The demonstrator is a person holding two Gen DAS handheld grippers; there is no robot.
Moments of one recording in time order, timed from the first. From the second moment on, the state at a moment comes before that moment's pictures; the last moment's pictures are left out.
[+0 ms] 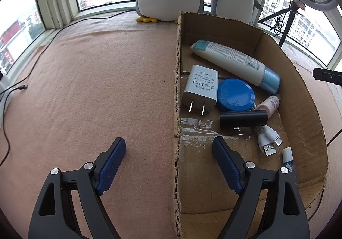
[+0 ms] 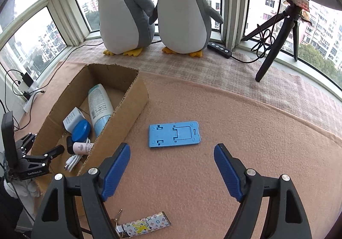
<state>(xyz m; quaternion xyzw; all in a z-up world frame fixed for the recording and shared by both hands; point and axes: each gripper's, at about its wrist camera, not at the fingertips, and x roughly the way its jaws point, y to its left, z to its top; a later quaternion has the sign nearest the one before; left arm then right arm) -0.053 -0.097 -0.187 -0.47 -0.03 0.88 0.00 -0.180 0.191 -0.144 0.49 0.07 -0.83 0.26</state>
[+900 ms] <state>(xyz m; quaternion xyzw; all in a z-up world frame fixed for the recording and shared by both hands) -0.054 -0.100 -0.187 -0.47 -0.03 0.88 0.00 -0.224 0.140 -0.208 0.56 0.16 -0.78 0.23</state>
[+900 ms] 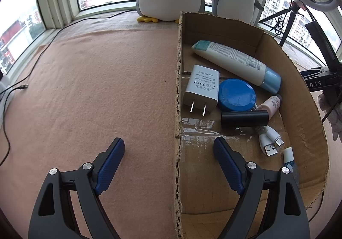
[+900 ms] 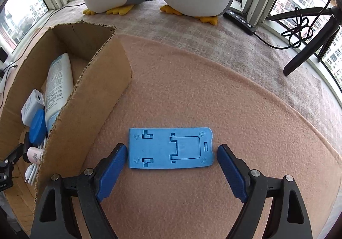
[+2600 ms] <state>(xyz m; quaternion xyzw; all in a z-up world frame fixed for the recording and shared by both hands) -0.058 -0.102 -0.186 -0.47 -0.03 0.88 0.00 -0.144 0.068 -0.099 0.44 0.13 -0.82 0.35</state>
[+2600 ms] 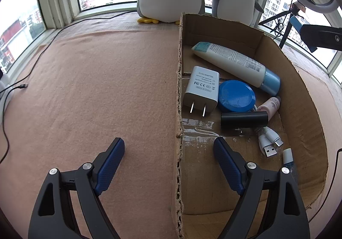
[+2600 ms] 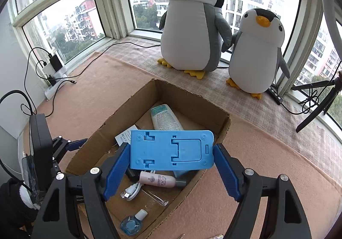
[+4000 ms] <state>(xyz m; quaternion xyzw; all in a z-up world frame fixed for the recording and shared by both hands) -0.057 -0.101 -0.186 -0.47 -0.03 0.88 0.00 -0.161 0.064 -0.108 0.47 0.06 -0.81 0.35</state>
